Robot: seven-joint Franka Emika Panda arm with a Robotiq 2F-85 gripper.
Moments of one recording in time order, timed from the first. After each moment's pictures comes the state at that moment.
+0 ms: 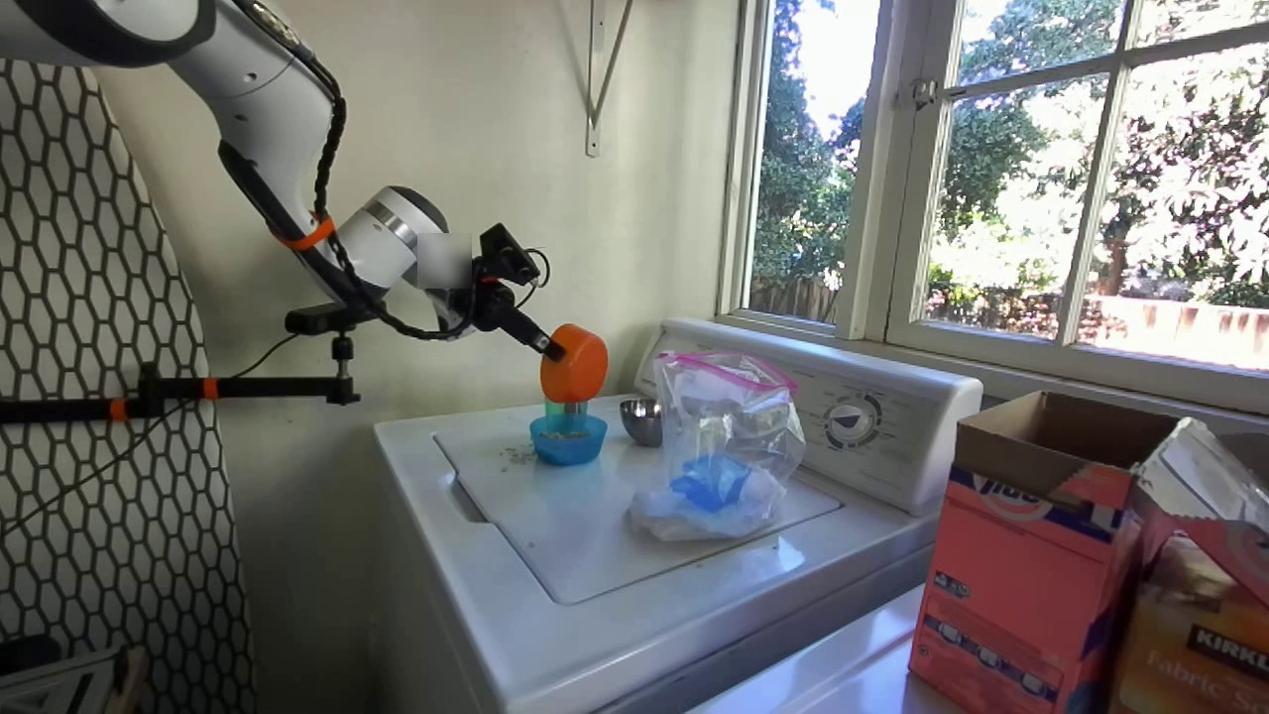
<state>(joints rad) 0.38 0.18 0.37 -1.98 -1.20 1.59 -1.45</state>
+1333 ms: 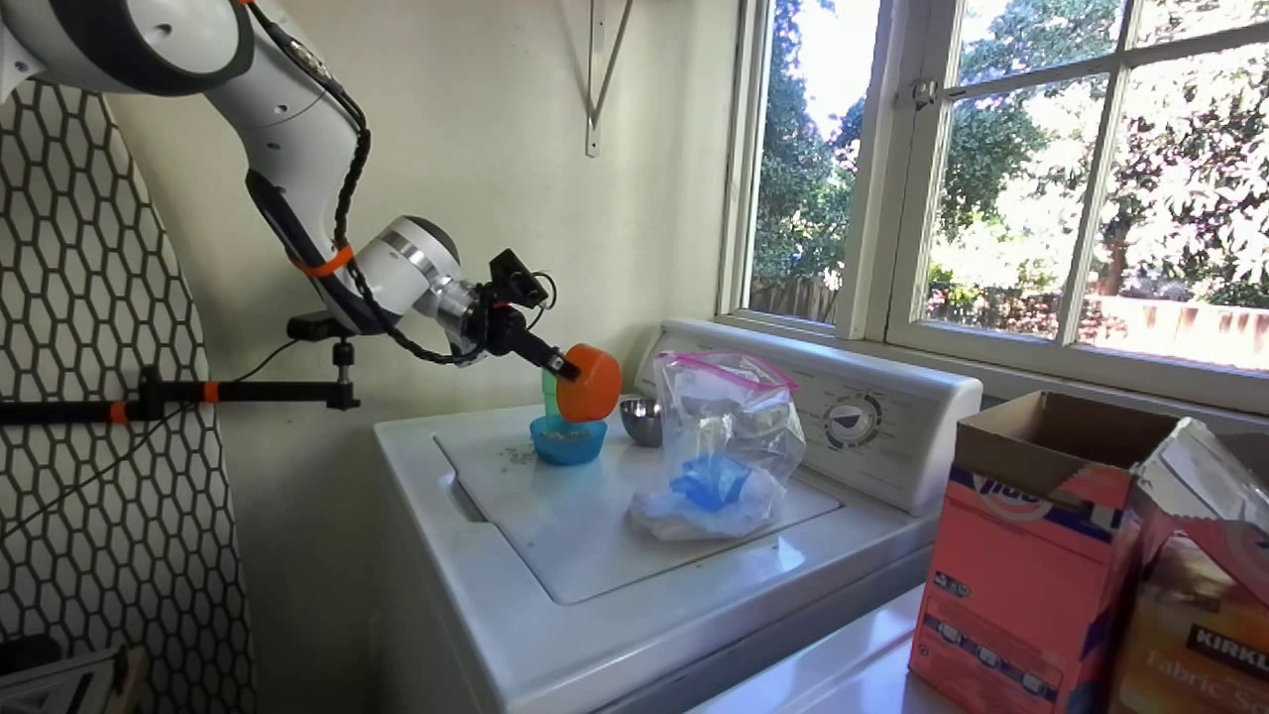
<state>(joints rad) 0.37 0.26 0.36 -1.98 -1.29 1.59 -1.40</state>
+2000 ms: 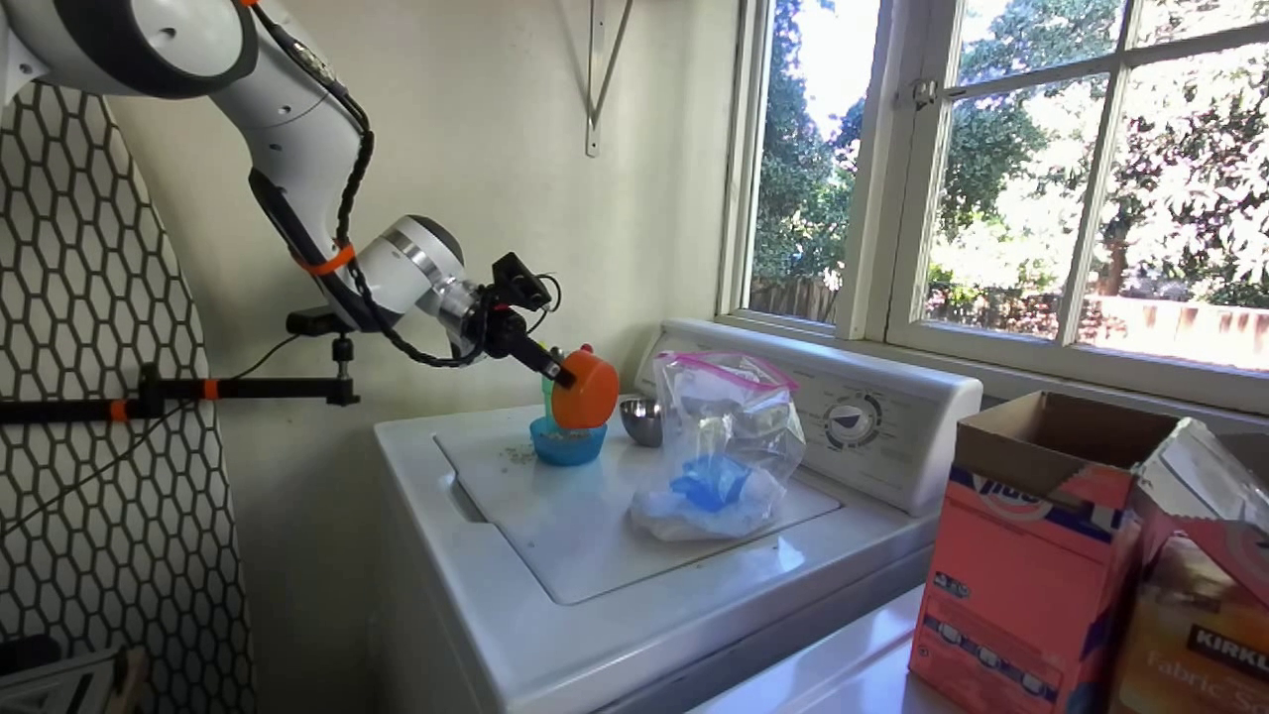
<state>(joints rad) 0.36 0.27 0.36 -1.96 -1.23 1.59 -1.40</state>
